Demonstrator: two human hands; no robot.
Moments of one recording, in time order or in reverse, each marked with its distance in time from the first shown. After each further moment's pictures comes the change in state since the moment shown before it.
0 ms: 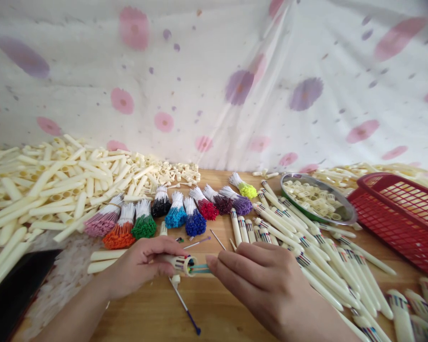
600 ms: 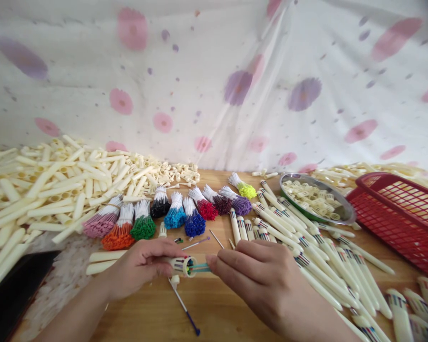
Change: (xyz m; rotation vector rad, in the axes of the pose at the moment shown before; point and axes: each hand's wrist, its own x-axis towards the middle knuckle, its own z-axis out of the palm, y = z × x) left_hand 0.000 0.000 -0.003 0.068 -0.039 0.017; right_hand 0.000 0.003 0.001 0.007 0.013 0.008
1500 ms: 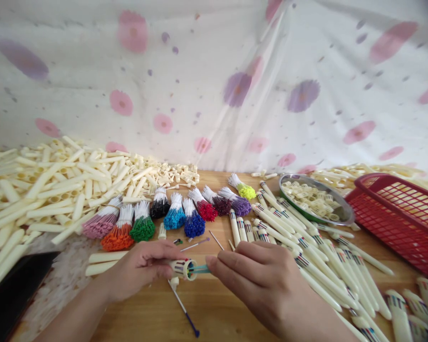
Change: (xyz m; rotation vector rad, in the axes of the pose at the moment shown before) left_hand 0.000 0.004 0.002 0.033 -0.005 -0.016; right_hand -0.001 -0.001 -0.002 0.014 -0.010 0.001
